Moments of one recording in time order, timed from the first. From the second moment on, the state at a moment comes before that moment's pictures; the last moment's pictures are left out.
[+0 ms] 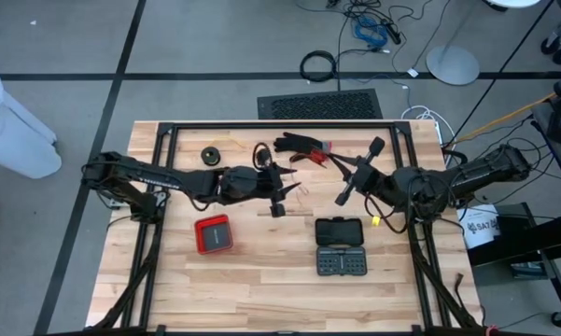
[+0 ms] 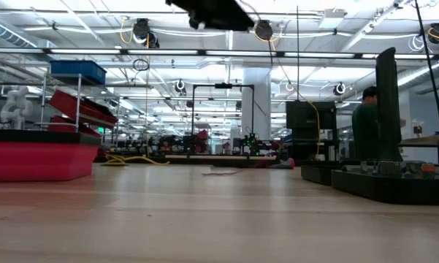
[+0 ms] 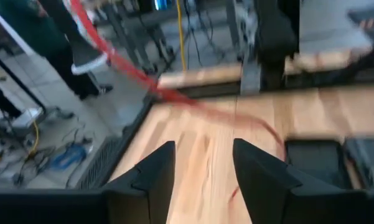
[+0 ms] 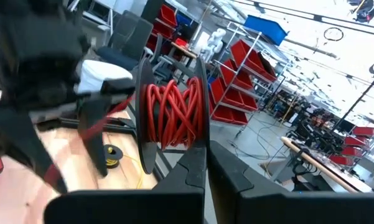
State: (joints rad) left arm -0.07 1.54 1.14 0.16 -0.39 0.20; right arm 0.27 1.02 0.84 0.24 0.90 -0.48
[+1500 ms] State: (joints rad) left arm -0.02 1.42 1.14 0.22 -0.33 0.08; right arm 0.28 1.02 0.84 0.19 1.00 -0.53
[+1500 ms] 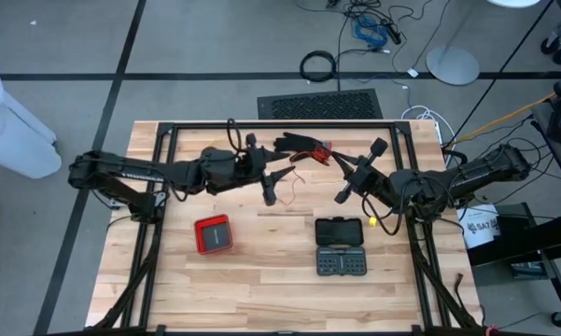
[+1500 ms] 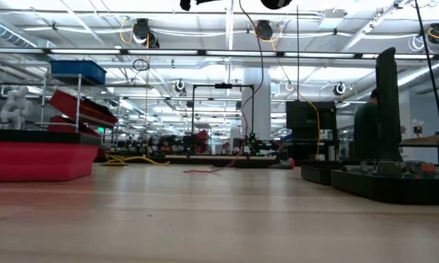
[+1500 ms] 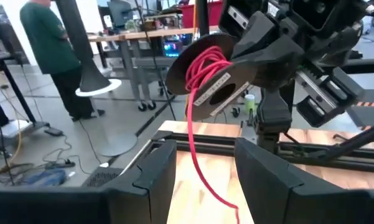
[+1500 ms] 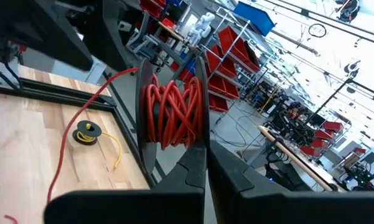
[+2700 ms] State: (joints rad) left arm 0.03 1.70 1.14 0.44 -0.43 0.20; right arm 0.27 1.03 0.84 0.22 0.86 -0.42
